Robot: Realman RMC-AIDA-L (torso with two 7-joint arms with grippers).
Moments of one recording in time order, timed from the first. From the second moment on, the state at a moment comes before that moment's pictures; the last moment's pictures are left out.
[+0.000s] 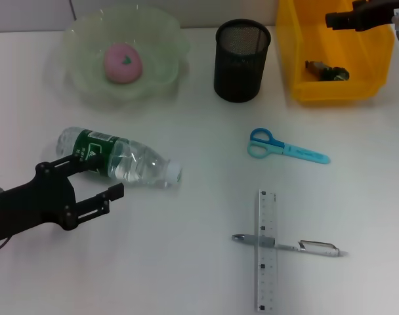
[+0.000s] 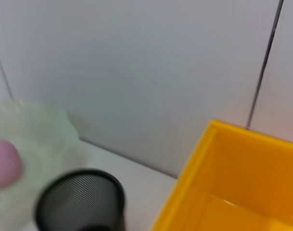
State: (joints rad) left arm -0.29 -1.98 0.96 0.39 1.55 1.52 -0.90; right arm 0.65 2.06 -0.94 -1.15 -2.41 -1.09 2.24
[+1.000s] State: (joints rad) left arm -0.31 -1.98 0.96 0.39 1.55 1.54 -0.90; right arm 0.43 2.04 -0.77 -0.74 -1.61 -1.51 1.38
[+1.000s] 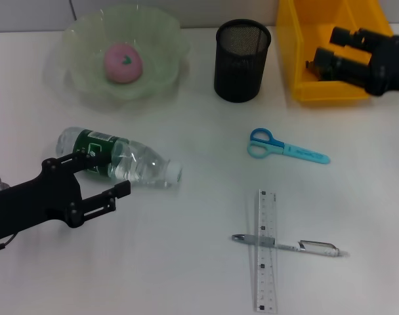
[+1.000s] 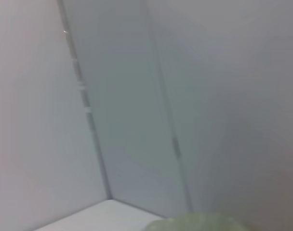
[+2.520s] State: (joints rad) left arm -0.34 -2.00 0.96 0.39 1.55 1.55 -0.92; right arm 0.41 2.08 -0.82 -0.47 -1.84 -1.57 0.97
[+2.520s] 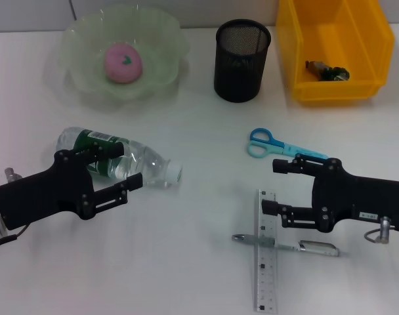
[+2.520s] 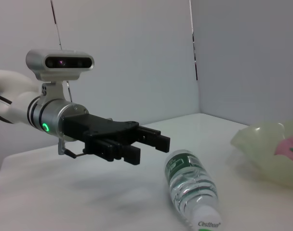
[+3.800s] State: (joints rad) left arm -0.35 -2.00 0.97 0.40 1.56 1.56 -0.93; right arm 0.40 2.08 -0.82 -0.47 -1.83 -1.51 0.90
